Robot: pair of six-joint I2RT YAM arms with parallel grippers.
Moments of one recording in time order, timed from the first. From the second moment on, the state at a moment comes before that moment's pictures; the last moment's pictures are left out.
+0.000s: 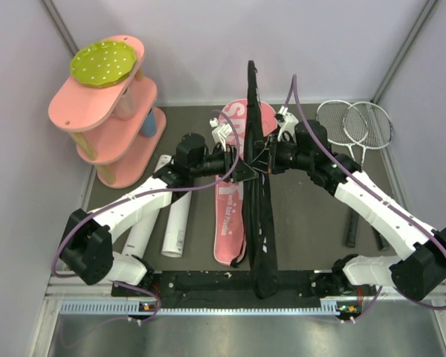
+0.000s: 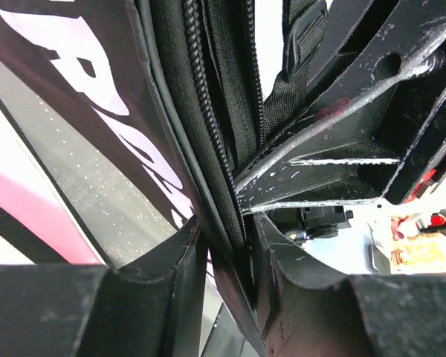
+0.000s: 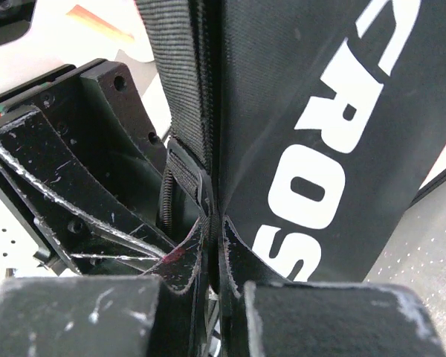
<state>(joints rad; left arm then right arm) -0.63 1.40 0.99 0.17 0.63 -0.66 0.59 1.25 1.16 -0.37 -0.32 0.50</state>
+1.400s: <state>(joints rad) -0.59 1.57 1.00 0.29 0.74 -0.71 0.41 1.22 0.93 -0.15 -0.64 0.63</state>
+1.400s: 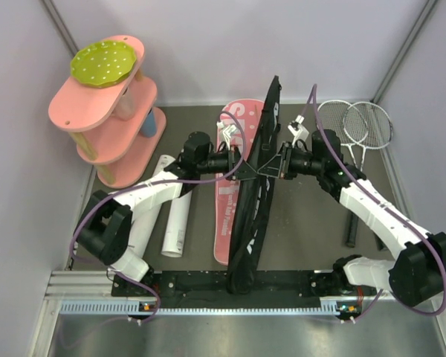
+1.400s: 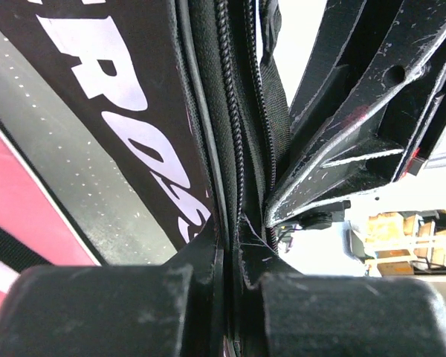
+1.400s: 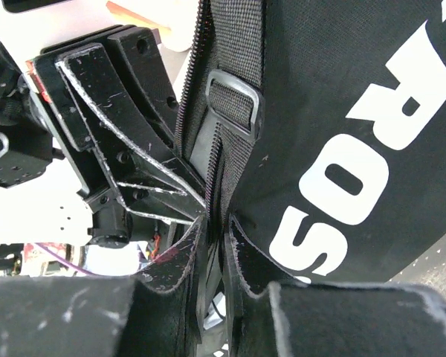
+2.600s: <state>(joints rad) -0.58 1.69 0.90 0.72 0.79 -0.99 0.64 1.34 1.12 -0.11 -0.76 0.75</state>
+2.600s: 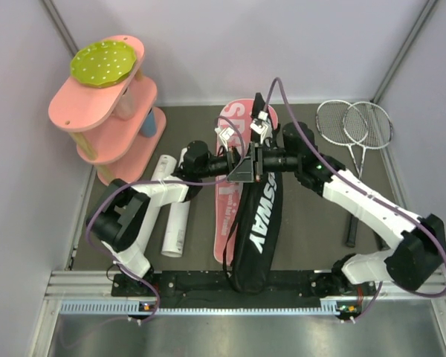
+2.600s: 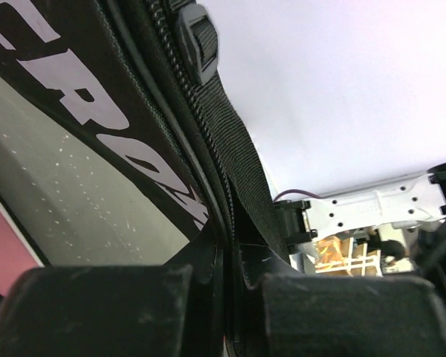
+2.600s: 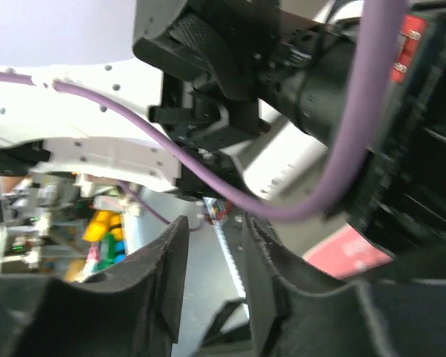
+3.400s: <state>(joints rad) -0.57 1.58 0.88 0.57 0.58 -0.98 0.75 1.17 1.11 -0.66 -0.18 0.55</state>
